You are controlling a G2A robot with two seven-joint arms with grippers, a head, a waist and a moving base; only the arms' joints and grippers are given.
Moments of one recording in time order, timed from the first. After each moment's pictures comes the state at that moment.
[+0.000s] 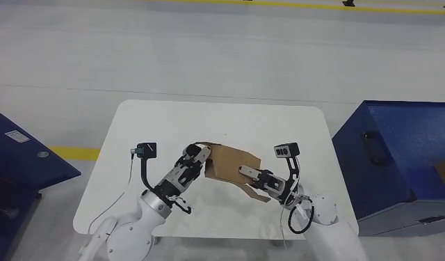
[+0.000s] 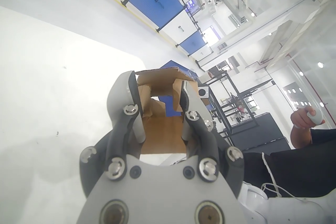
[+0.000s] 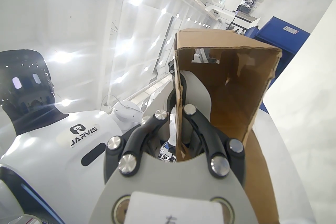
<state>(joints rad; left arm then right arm) 1.38 -1.13 -1.15 -2.08 0.30 0.07 -0.19 -1.27 -1.21 1.25 -1.51 0.62 -0.60 0.98</state>
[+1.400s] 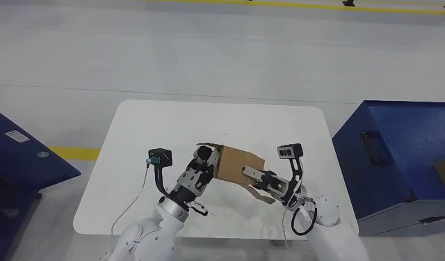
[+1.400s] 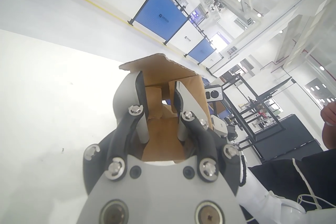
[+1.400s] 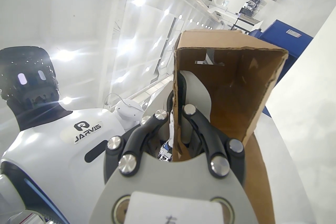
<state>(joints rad) 1.37 -1.20 -1.02 -2.02 0.54 0.08 -0.05 -1.29 -1.20 1.26 -1.52 0.65 -0.61 1.01</state>
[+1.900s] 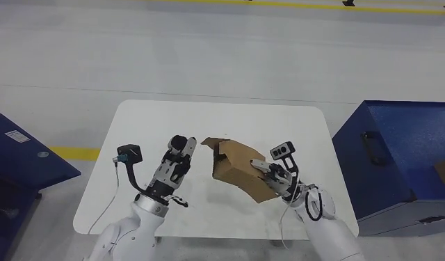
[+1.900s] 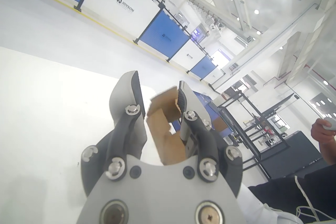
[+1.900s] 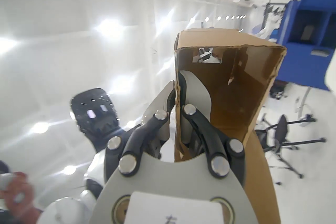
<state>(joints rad) 1.45 -1.19 -1.22 -2.09 0.49 0.05 -0.01 -1.22 -1.21 1.24 -1.36 1.09 -0.22 1.20</state>
